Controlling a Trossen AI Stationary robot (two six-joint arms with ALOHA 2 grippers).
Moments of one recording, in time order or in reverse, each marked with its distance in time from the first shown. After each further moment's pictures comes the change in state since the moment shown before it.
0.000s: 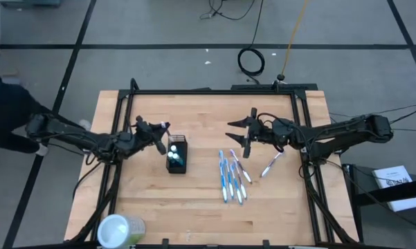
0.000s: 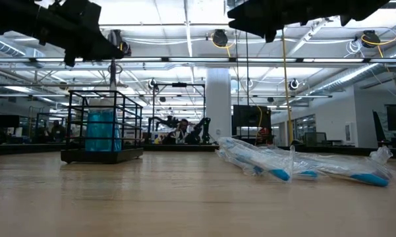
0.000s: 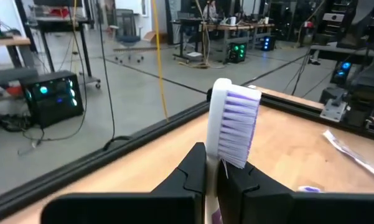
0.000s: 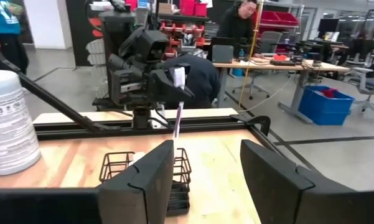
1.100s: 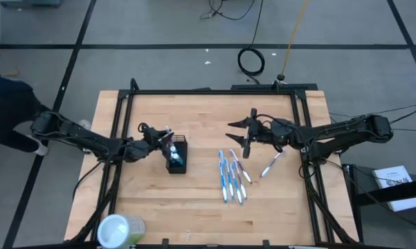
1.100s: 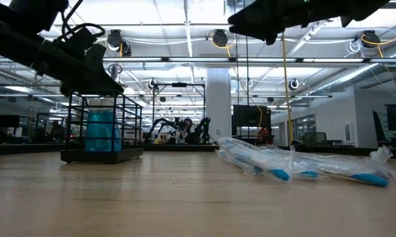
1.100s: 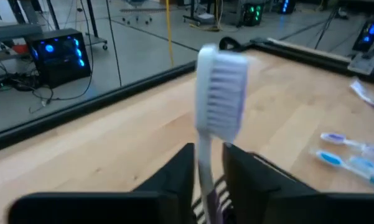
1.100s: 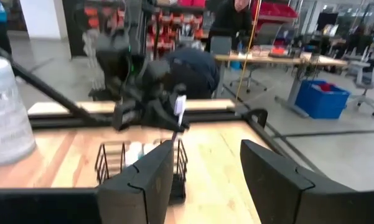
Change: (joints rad) left arm 0.003 0.219 -0.092 0.062 0.005 -0.204; right arm 0.001 0.000 0.000 -0.041 0.003 -0.007
